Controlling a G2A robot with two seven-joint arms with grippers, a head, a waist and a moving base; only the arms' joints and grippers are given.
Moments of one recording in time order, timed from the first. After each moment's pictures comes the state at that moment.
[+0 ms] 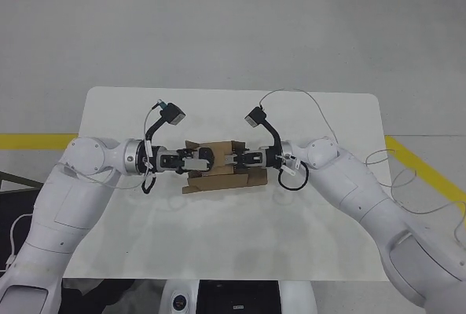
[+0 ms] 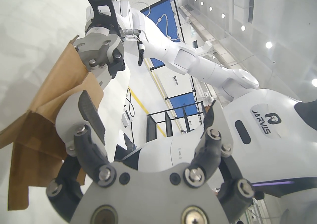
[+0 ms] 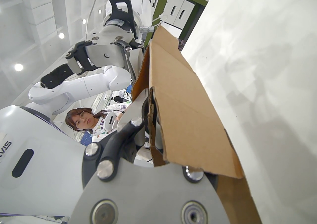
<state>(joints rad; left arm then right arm) 0.91 -0.98 -1.17 -1.50 -0.51 -0.38 -1.30 -0.48 -1.28 0.46 -0.87 0.72 -0.76 1.06</state>
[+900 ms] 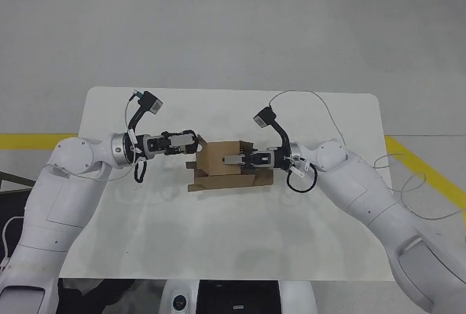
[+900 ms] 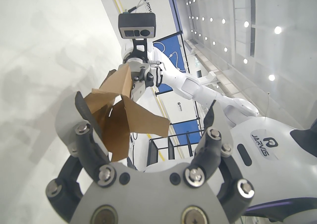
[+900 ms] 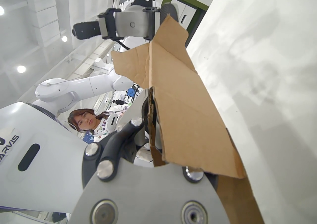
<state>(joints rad) 0.91 -0.97 -1.23 -1.41 -0.49 -0.36 -1.17 -0.52 -1.22 0.50 -0.96 0.74 -0.75 1.07</state>
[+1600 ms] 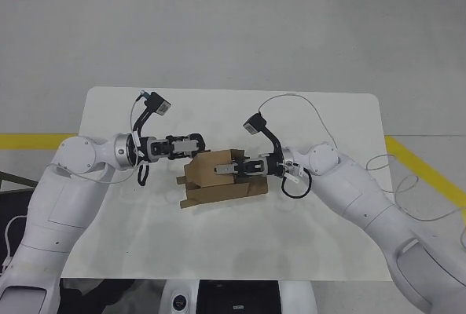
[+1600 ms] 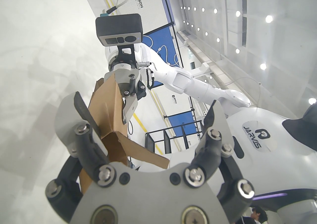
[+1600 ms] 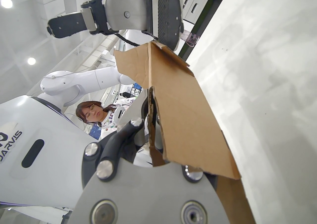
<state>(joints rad) 0.91 -0.98 -1.22 -1.46 -0.54 -0.37 -1.23 -0.53 -1.23 0.47 -1.00 0.76 -0.73 1.09</state>
